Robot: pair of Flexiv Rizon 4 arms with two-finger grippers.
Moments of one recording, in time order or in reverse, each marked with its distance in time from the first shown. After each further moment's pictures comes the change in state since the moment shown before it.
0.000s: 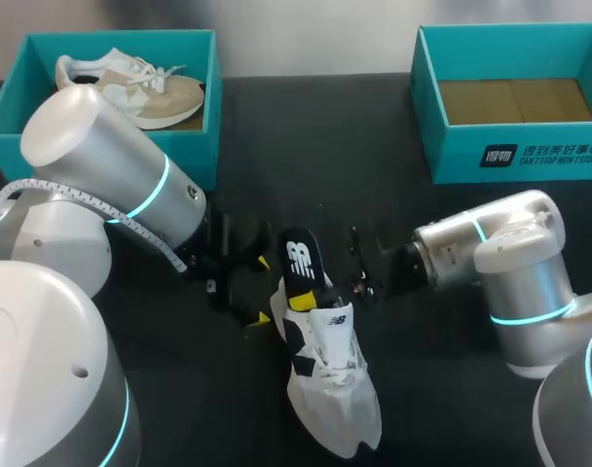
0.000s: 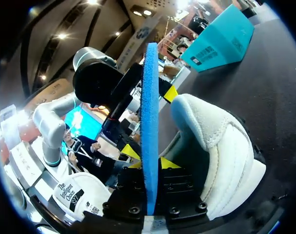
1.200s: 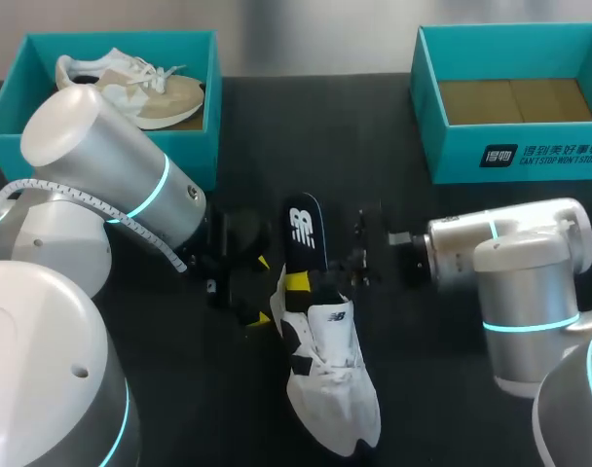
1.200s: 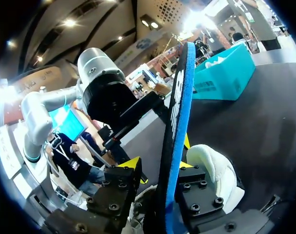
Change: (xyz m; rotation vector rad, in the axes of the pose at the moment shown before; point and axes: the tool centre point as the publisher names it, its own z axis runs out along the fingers) left arm 0.000 0.000 0.000 0.000 0.000 0.000; right arm 0.014 0.040 -0.008 -0.123 -0.197 -0.170
